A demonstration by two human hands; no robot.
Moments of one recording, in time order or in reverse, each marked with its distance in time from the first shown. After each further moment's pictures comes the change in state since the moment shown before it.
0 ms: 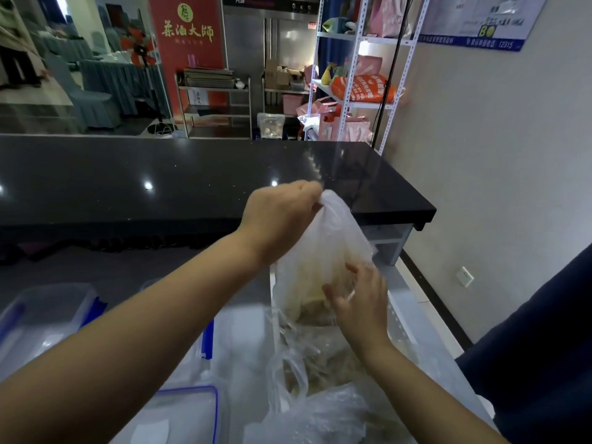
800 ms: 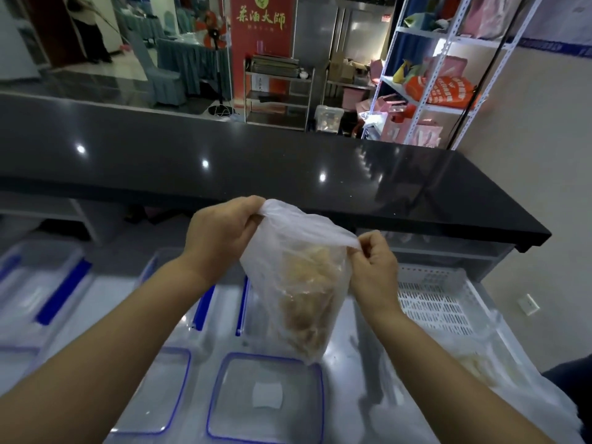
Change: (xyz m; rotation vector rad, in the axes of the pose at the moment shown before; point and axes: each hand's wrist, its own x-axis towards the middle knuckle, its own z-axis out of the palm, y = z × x) left_hand -0.170 -0.160 -0.147 -0.069 -0.068 -0.390; right_hand -0.026 -0.183 0.090 0.423 -0.090 0.010
